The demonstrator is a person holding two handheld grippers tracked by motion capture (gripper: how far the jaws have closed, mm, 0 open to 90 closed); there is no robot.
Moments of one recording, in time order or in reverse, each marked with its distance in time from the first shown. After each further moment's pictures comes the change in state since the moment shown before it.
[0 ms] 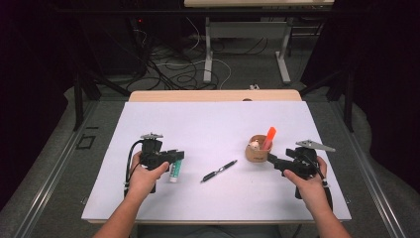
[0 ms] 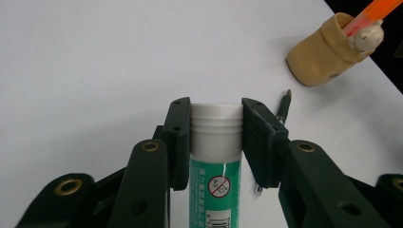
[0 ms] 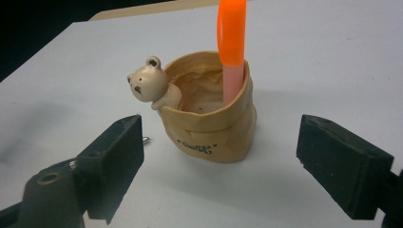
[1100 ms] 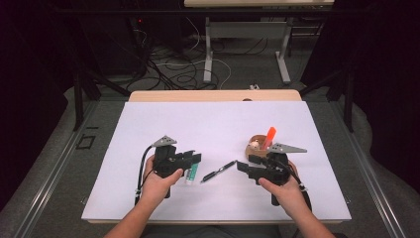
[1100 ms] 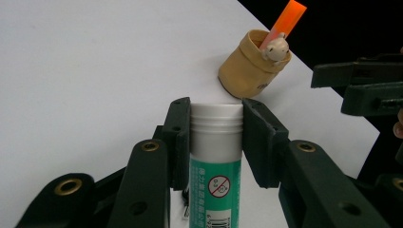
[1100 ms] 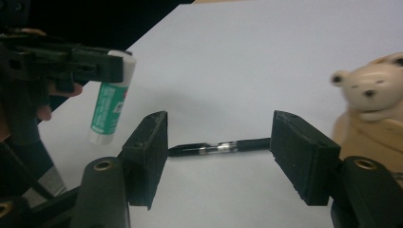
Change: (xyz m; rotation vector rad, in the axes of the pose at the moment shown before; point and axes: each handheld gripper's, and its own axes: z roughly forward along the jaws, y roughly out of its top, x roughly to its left) left arm -0.048 -0.007 0.006 -0.082 -0.137 0.114; right arm 0.082 -0.003 0.013 0.073 0.315 -0.072
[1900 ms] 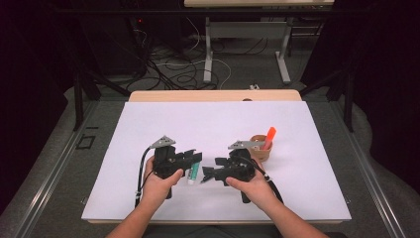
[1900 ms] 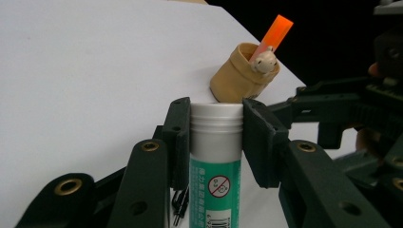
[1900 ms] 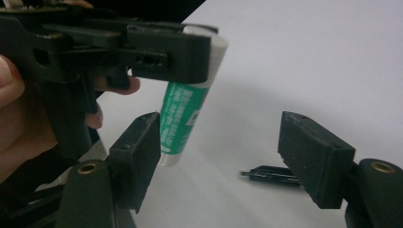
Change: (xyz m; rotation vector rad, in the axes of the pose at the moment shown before) left arm -0.003 0.000 -0.005 -0.049 -0.021 -0.014; right arm 0.048 0.012 0.071 0.134 0.184 -0.006
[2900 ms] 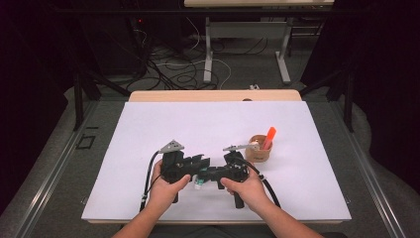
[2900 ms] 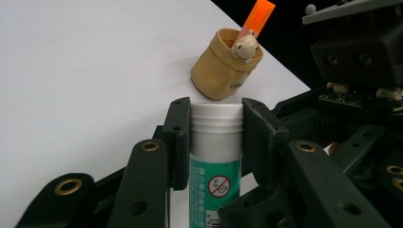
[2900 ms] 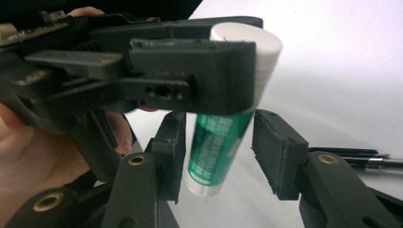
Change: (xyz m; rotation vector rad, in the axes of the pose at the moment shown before) left arm -0.015 -0.011 0.016 0.035 -0.043 0.028; right arm -0.004 -0.011 0.017 0.057 0.113 0.175
